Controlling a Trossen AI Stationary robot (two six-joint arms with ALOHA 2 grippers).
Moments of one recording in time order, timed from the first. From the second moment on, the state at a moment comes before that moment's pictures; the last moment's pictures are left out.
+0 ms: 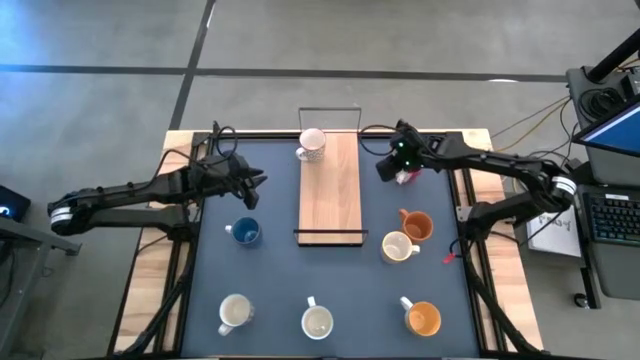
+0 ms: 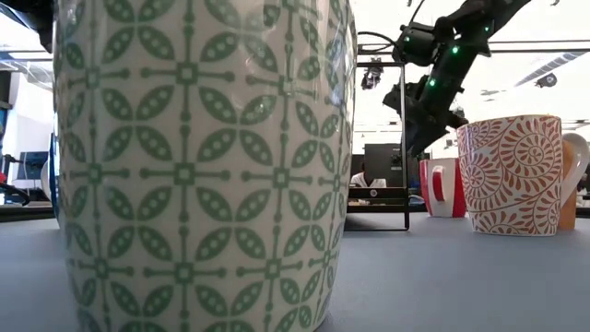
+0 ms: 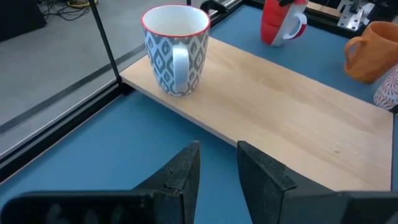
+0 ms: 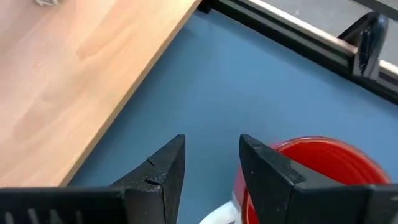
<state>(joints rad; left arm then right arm) 0.32 0.78 0.53 -0.25 -0.20 -0.19 -0.56 1.30 0.90 -0.57 0.16 0.38</state>
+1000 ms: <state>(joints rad) 0.32 0.78 0.53 -0.25 -0.20 -0.17 -0.56 1.46 0.93 -0.73 0.16 0.38</state>
